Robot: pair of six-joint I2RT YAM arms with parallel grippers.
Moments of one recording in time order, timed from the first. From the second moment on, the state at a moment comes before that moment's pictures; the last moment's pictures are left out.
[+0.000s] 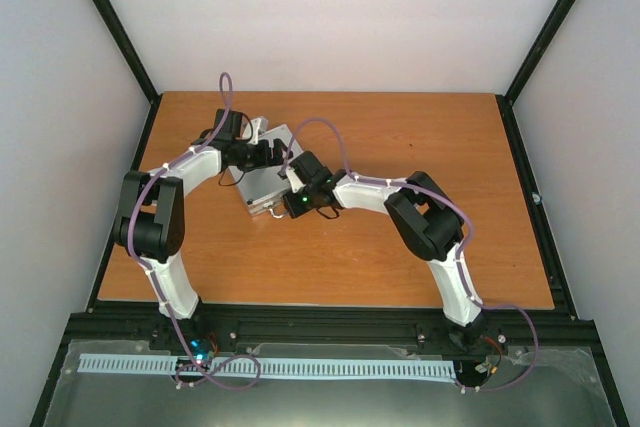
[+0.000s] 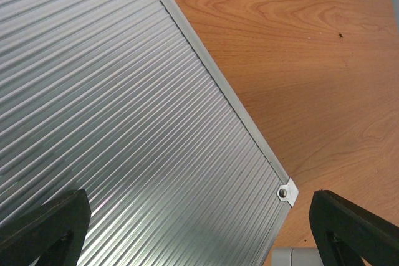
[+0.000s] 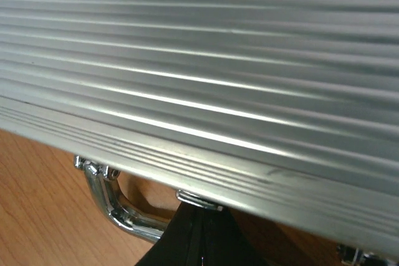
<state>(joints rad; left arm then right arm) -0.19 1.85 1.22 -0.30 0.52 -0.33 0.81 2.16 1.45 -0.22 -0.27 0.23</state>
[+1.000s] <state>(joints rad) -0.20 1.85 1.26 -0.35 0.51 -0.32 0.81 1.81 1.39 -0.39 -0.16 0.12</state>
